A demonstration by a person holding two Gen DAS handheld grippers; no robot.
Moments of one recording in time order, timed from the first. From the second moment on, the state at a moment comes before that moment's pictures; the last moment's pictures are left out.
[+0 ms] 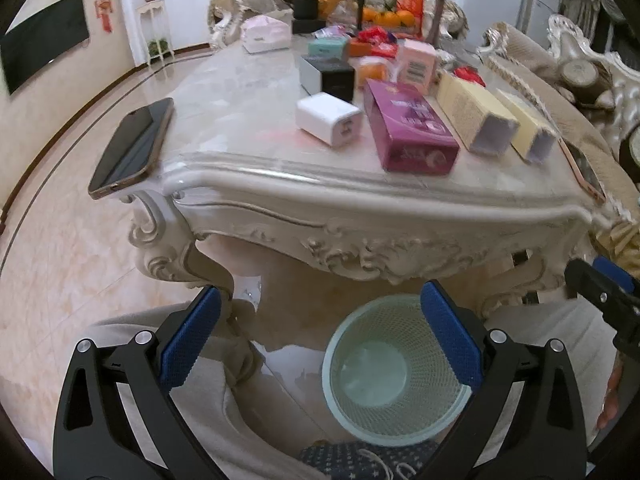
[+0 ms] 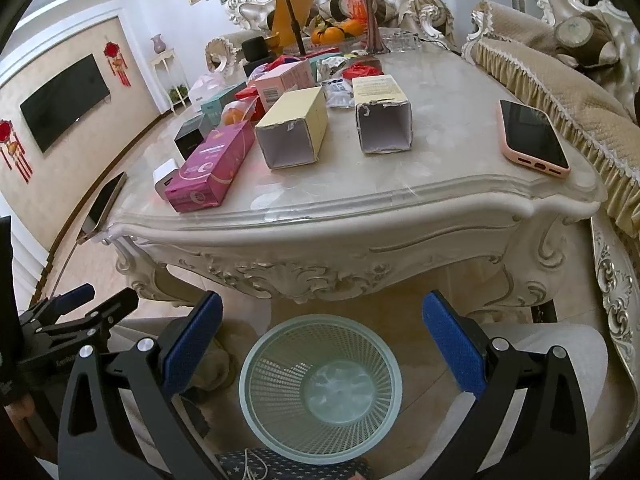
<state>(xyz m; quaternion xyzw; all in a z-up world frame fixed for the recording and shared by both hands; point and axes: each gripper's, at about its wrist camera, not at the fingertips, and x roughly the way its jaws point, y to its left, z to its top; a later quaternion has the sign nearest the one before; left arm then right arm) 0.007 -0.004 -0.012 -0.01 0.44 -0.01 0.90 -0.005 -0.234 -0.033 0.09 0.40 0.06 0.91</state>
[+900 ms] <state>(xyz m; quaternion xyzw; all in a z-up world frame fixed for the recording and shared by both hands) 0.148 0.002 -0.014 -0.13 0.40 0.16 0.89 0.151 -0.268 -0.012 0.04 0.37 0.06 0.92</state>
